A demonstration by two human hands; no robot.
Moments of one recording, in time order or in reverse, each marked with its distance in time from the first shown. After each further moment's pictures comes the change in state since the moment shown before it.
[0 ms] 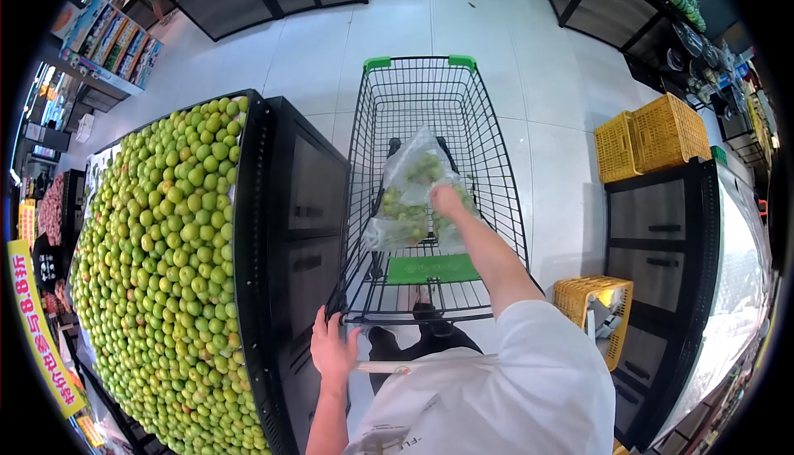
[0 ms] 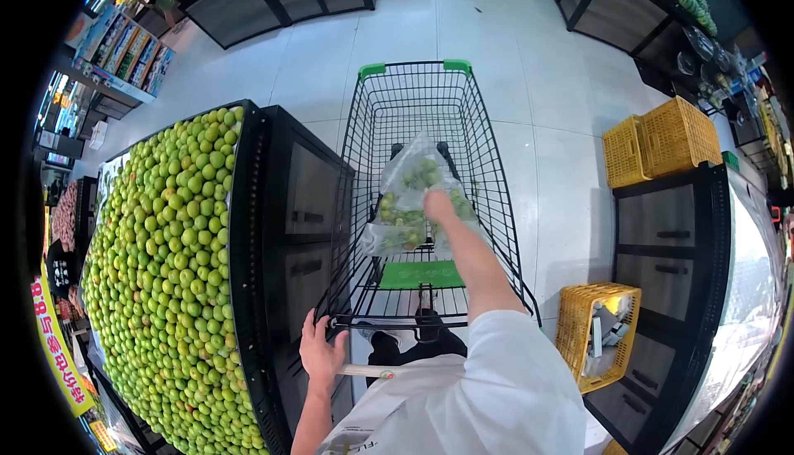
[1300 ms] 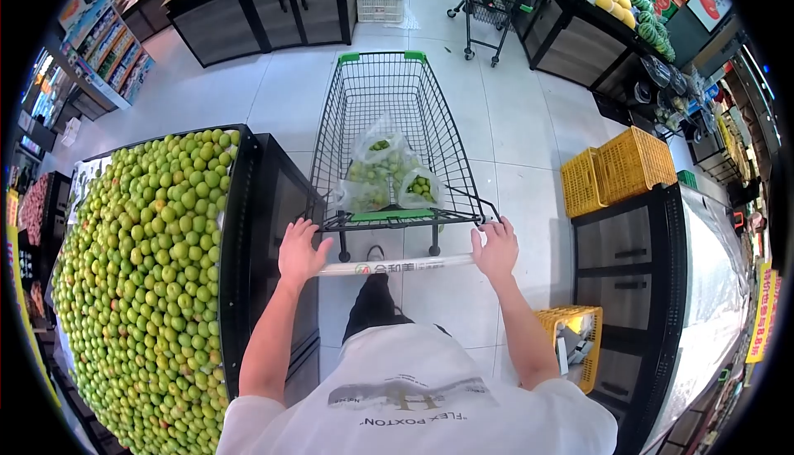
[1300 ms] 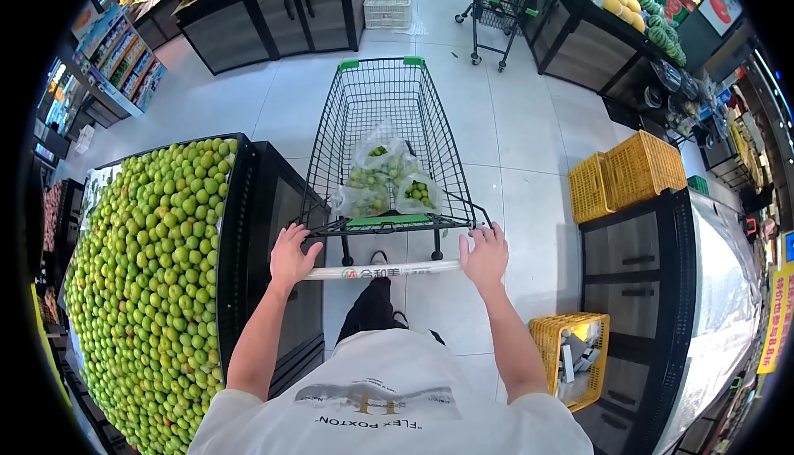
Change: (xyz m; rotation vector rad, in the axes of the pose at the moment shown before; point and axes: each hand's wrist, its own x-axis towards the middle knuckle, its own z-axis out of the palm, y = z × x) left_hand 0.241 0.038 -0.006 -0.049 0.090 0.366; right_hand -0.167 -0.056 -0.245 -0.376 0.704 -0.128
